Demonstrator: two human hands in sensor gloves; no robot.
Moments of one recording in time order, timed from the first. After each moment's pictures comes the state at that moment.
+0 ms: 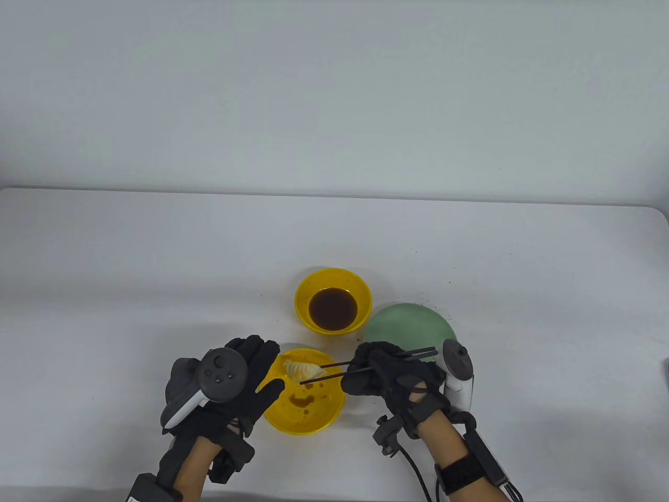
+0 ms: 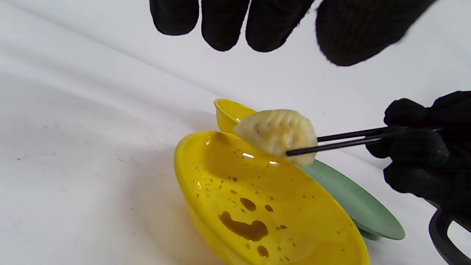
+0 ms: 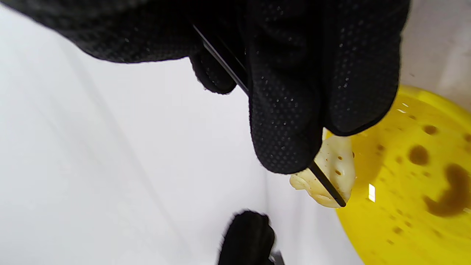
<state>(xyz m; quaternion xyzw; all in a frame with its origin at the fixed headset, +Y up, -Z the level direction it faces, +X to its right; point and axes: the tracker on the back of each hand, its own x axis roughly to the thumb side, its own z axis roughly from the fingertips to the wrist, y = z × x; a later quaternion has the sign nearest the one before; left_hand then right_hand) -0.201 -0.688 -0.258 -0.10 -0.10 0.20 0.97 0.130 -0.755 -0.303 0.05 0.16 0.62 0.77</state>
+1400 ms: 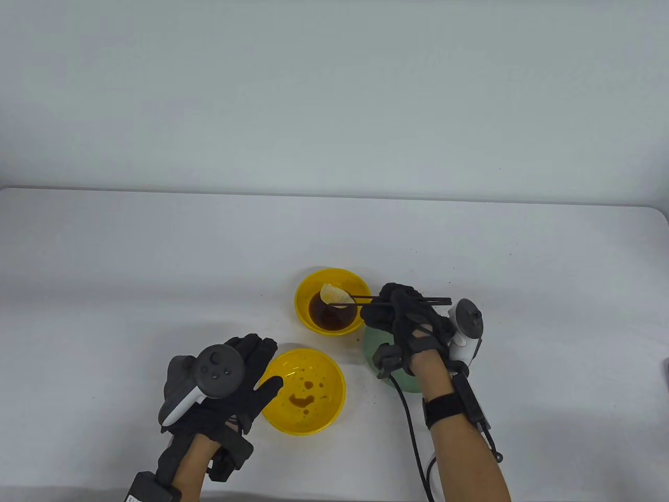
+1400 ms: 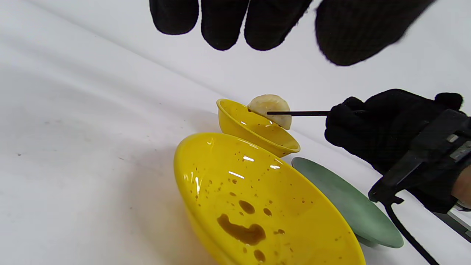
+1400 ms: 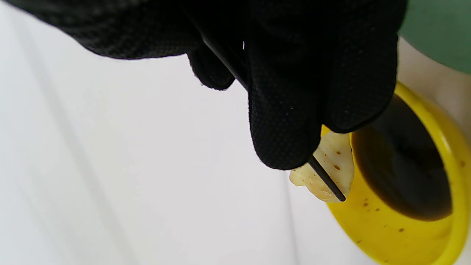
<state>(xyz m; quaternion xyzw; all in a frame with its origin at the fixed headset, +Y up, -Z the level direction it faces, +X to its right) -0.205 -0.685 -0.259 -0.10 -0.09 0.21 0.97 0.153 -0.760 -0.382 -0.06 0.05 0.60 0.80</state>
